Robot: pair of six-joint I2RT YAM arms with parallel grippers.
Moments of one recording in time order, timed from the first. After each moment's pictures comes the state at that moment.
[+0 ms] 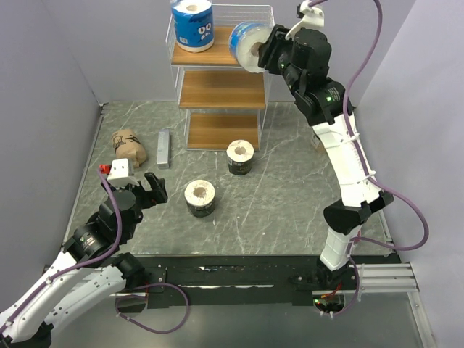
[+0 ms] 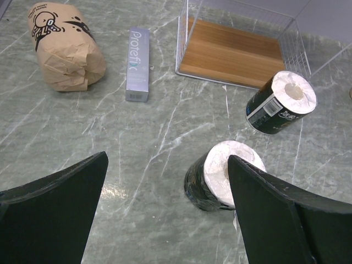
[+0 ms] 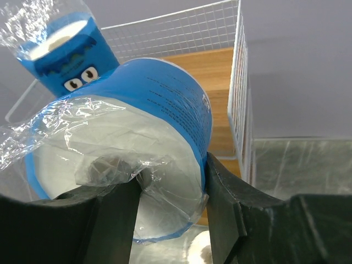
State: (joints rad) left arm -0.73 0.50 0.74 -0.54 -0.68 -0.47; right arm 0.51 1.81 2.41 -0.62 0.31 0.30
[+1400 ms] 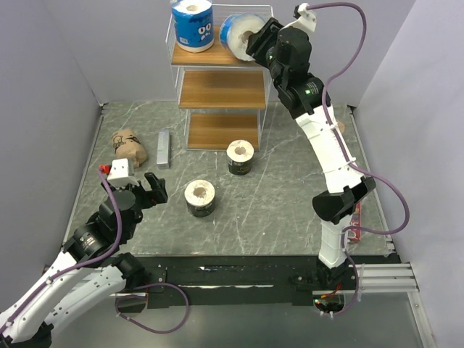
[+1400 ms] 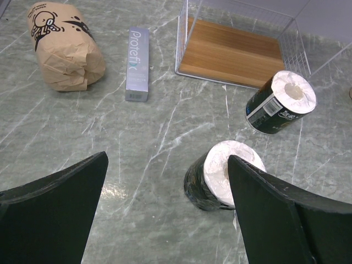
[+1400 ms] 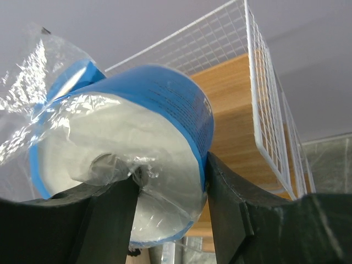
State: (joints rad) left arm -0.73 0.50 0.74 -0.54 -0.67 -0.47; right arm 0.51 1.95 2.48 -0.50 0.39 0.57
